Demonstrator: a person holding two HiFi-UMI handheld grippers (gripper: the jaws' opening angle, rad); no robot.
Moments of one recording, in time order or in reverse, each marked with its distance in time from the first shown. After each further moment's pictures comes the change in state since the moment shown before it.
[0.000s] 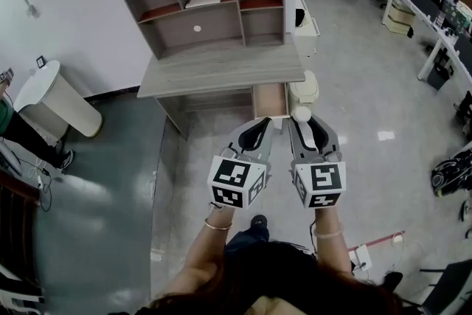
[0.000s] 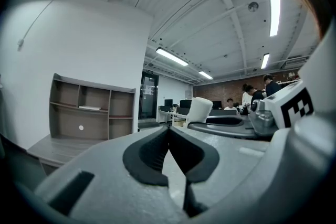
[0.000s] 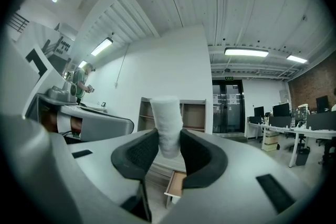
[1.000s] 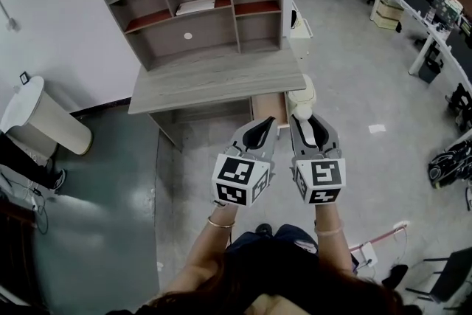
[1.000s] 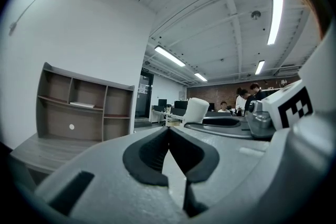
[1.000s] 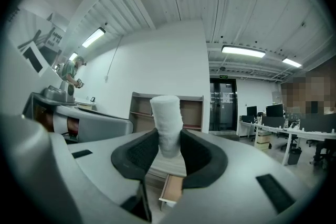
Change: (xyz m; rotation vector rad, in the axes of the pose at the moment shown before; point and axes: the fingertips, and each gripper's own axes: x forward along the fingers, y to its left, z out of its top) left arm 0.045 0.079 0.000 -0.034 -0.003 -0.101; right arm 0.092 0.008 -0.002 -0.012 0.033 -0.097
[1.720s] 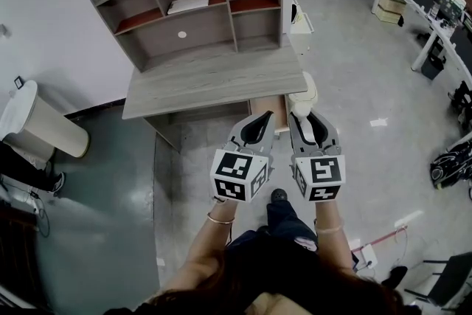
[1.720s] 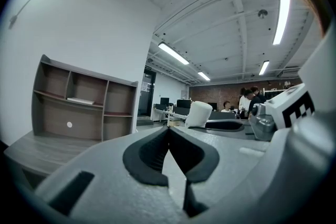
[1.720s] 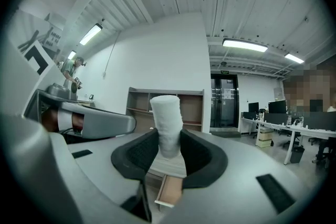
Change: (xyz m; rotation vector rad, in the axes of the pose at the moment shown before) left arm 0.064 0.043 -0.009 -0.029 0.014 0.012; right arm 0.064 -0.029 -0.022 0.004 0.039 0.009
